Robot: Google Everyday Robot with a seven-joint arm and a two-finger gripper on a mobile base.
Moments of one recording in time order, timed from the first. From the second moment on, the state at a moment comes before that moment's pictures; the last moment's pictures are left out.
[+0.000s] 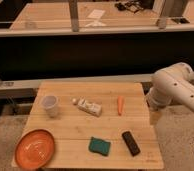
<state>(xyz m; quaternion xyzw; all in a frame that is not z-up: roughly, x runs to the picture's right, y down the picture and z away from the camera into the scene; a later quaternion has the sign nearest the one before) 0.282 0.108 0.685 -0.28 0.02 0.02 0.96</state>
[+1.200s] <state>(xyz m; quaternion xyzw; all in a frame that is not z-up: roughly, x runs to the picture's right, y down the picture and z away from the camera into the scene) 0.245 0.088 0.687 -0.28 0.01 -0.01 0.96</state>
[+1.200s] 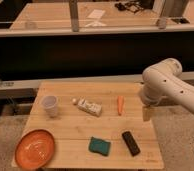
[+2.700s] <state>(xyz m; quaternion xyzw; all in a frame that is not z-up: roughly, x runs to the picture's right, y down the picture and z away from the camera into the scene) 0.153 0.054 0.690 -0.27 0.00 -0.11 0.96</state>
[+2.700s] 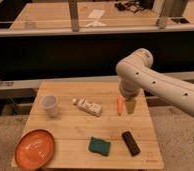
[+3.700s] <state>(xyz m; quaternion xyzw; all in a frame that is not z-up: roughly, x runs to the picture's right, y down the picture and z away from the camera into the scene) 0.060 0.040 0.706 -0.25 -0.03 -0.18 0.95</state>
